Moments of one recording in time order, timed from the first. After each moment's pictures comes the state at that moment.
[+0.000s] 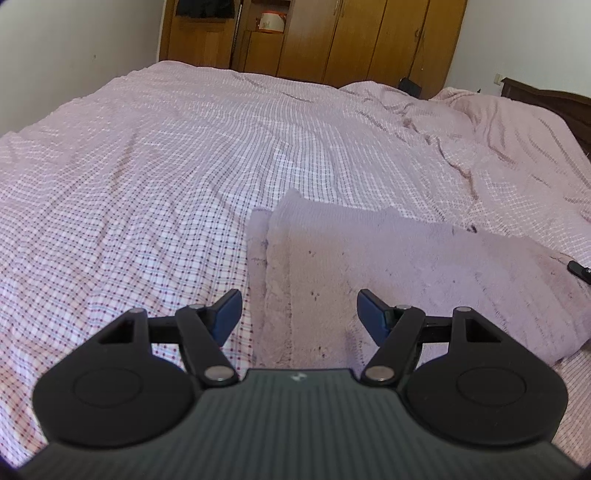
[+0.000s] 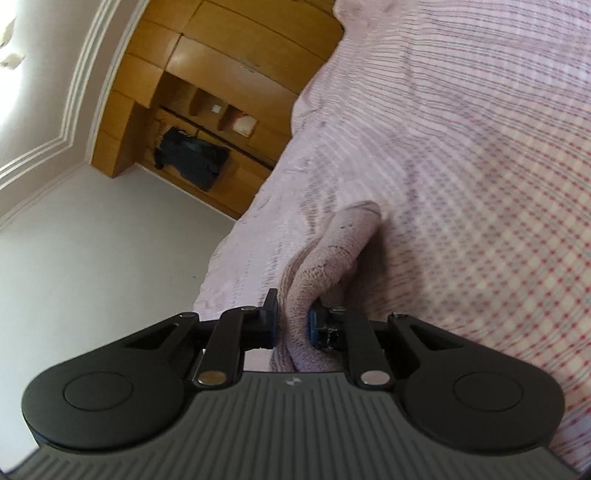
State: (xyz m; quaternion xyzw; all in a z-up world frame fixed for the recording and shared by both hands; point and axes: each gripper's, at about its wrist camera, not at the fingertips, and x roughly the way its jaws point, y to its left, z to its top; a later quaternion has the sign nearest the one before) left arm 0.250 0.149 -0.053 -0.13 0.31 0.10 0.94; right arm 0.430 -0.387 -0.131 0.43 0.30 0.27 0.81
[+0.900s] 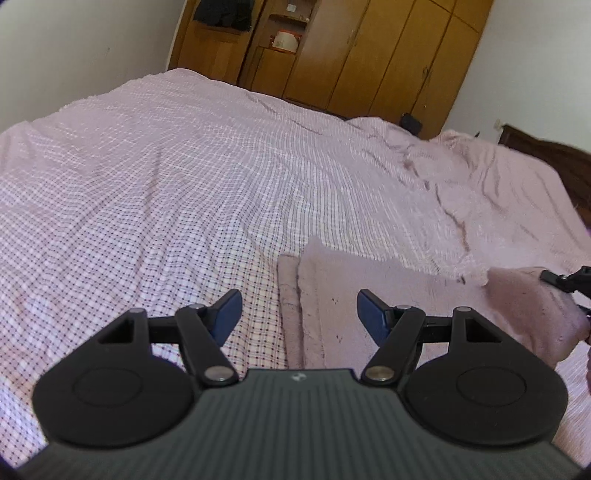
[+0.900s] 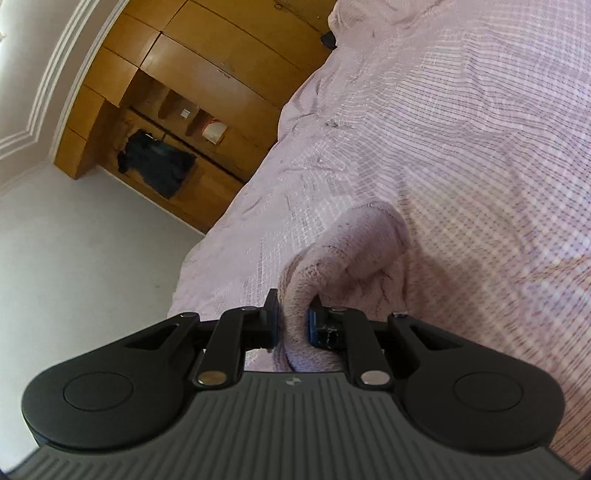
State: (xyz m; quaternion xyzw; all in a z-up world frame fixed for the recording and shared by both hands) left arm 0.221 0.201 -0.017 -0.19 0.27 0.09 0.94; right arm 0.406 -0.256 -0.029 0.39 0.32 0.18 0.84
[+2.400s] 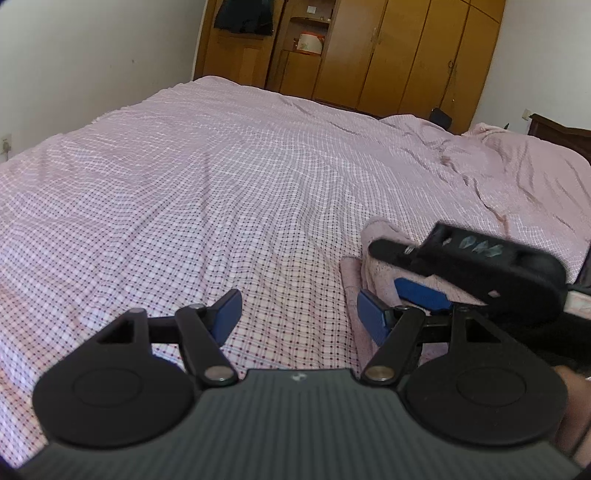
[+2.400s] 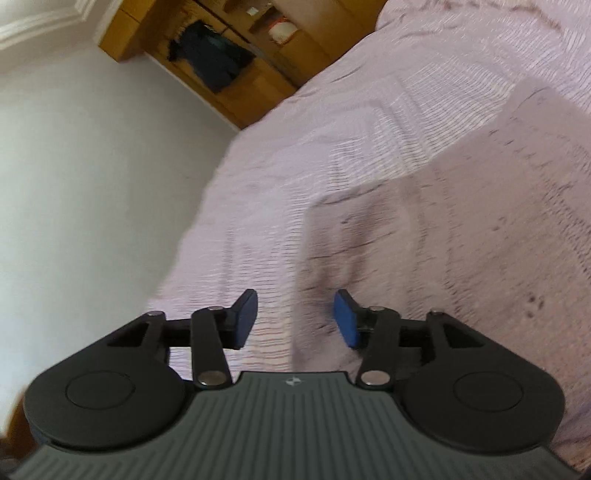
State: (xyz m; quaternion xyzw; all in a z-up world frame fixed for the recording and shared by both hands) left arm 0.212 0.224 -0.025 -0.15 0.28 0.14 0.94; right arm 0.326 0.059 -0.063 0.31 0.38 0.33 0.81
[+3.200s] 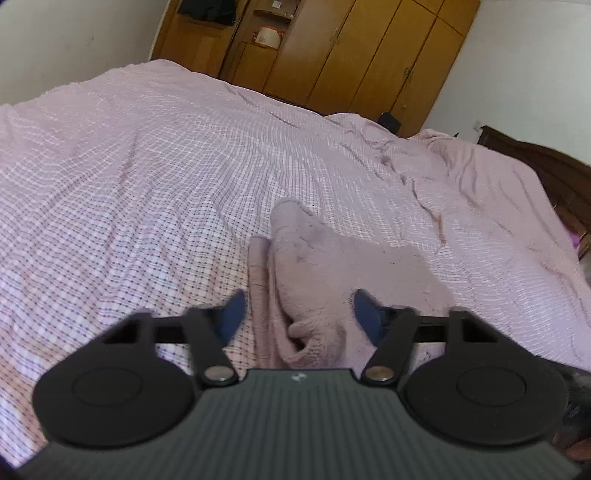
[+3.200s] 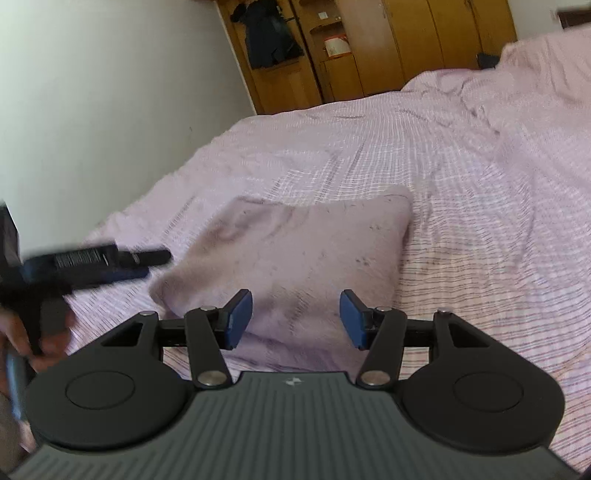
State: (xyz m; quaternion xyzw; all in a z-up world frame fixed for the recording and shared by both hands) left arm 0.219 0.186 -0.037 -0.21 0.27 0.04 0.94; right arm 0.254 -0.119 -0.031 0.03 0.31 0.32 0.89
